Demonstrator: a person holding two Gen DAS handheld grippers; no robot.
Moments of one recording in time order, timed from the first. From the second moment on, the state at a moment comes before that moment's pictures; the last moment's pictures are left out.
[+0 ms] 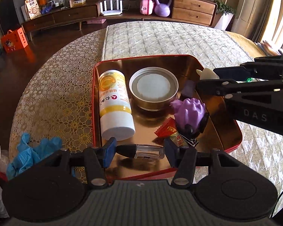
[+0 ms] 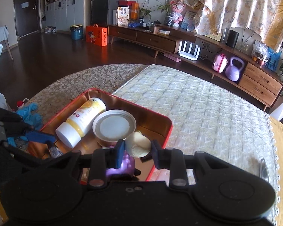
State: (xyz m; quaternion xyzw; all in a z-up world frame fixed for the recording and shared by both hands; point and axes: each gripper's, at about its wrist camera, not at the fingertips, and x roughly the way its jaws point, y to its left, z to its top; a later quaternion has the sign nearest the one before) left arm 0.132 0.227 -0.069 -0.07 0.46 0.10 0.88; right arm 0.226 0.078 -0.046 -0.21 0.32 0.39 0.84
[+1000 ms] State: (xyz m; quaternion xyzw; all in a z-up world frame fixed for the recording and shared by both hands) left arm 0.130 0.215 -0.068 -0.07 0.46 0.08 0.88; right arm 0.216 0.042 -0.039 -0.14 0.36 0.40 0.83
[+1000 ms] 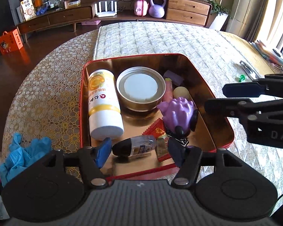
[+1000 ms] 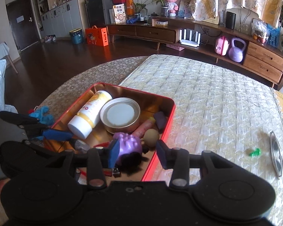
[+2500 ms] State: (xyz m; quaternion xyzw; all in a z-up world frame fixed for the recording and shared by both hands) left arm 0.251 0.038 -0.037 -0.05 0.39 -0.03 0.92; right arm 0.280 -0.201 -0.048 -0.07 0.35 0.28 0.89
